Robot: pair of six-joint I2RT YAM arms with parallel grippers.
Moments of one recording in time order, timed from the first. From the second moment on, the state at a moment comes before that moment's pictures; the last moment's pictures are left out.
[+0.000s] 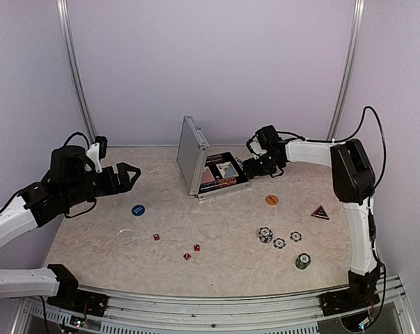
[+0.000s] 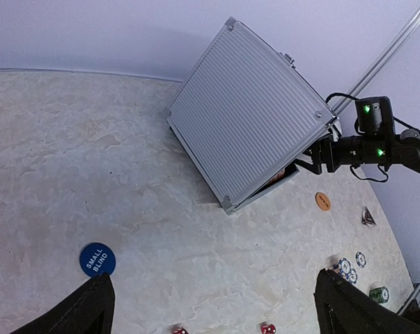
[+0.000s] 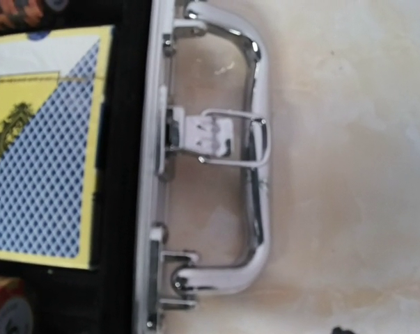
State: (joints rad) left arm -0.56 0.89 0.76 -0.27 -0.07 -0.50; right arm 0.45 2.25 1.76 -0.42 -0.03 0.10
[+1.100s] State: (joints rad) left arm -0.57 0.92 0.76 -0.26 -0.07 -0.50; right arm 0.51 2.28 1.77 -0.45 0.06 0.06
